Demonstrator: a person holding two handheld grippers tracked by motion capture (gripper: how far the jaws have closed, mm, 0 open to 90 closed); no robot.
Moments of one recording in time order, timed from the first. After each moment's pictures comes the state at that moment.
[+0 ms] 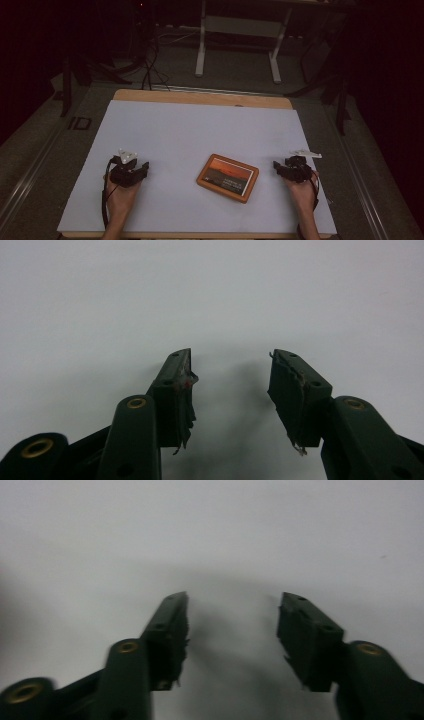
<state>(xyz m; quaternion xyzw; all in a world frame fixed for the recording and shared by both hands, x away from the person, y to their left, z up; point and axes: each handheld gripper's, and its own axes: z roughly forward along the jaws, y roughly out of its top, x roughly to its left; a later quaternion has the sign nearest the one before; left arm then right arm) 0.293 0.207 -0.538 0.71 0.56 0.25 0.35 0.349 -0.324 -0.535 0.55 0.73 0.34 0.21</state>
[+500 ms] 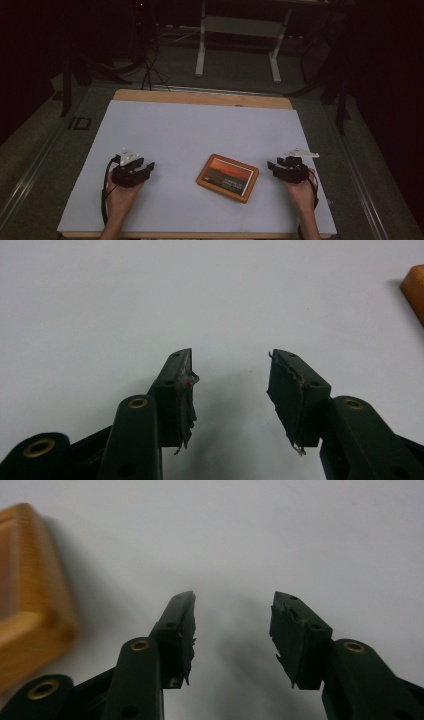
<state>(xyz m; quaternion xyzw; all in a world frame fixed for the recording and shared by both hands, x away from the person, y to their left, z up) 0.288 0.205 -0.531 0.73 0.52 0.22 0.39 0.336 -0.302 -0.513 0.48 0.77 0.36 0.20</state>
